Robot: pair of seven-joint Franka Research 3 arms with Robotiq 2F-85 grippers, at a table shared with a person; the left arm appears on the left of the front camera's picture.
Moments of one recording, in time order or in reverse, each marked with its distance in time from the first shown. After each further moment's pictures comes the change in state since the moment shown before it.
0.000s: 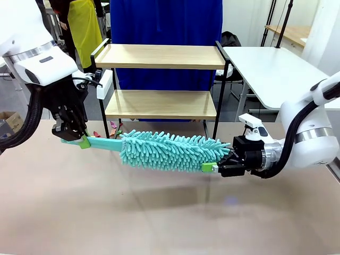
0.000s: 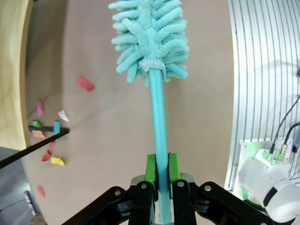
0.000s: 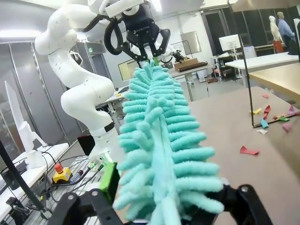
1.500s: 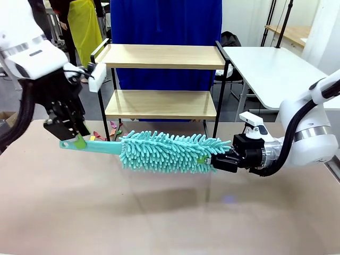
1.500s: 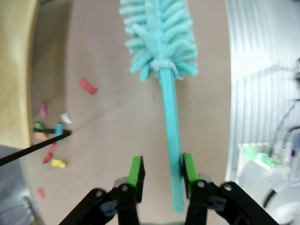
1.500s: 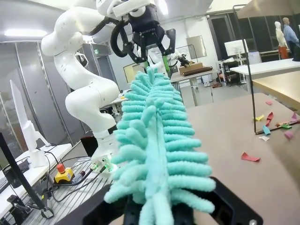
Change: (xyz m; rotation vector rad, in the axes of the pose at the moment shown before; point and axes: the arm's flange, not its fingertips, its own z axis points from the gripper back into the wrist) left arm -0.015 0.003 0.013 -0.002 -0.070 0.006; right arm 0.004 -0.004 0.001 0.031 -0.018 0.019
